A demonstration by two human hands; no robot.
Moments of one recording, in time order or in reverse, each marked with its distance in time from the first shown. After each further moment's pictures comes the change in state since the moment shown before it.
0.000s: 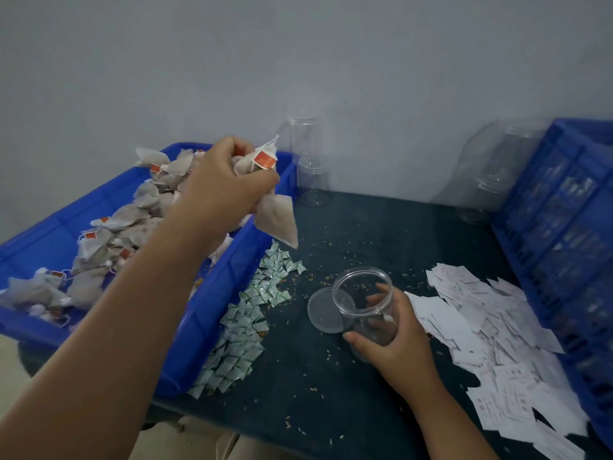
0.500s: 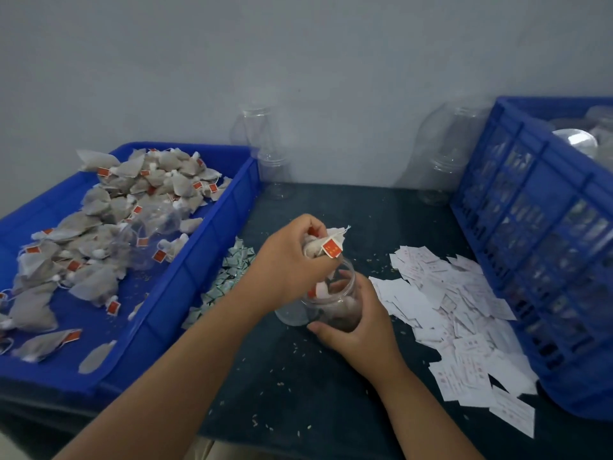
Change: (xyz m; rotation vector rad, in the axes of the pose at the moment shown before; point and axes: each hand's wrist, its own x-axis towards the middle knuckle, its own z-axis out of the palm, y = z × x) left_hand -0.061 -0.027 0.119 0.208 -0.443 0.037; right_hand 0.001 -0.011 -0.004 0.068 0.052 -0.029
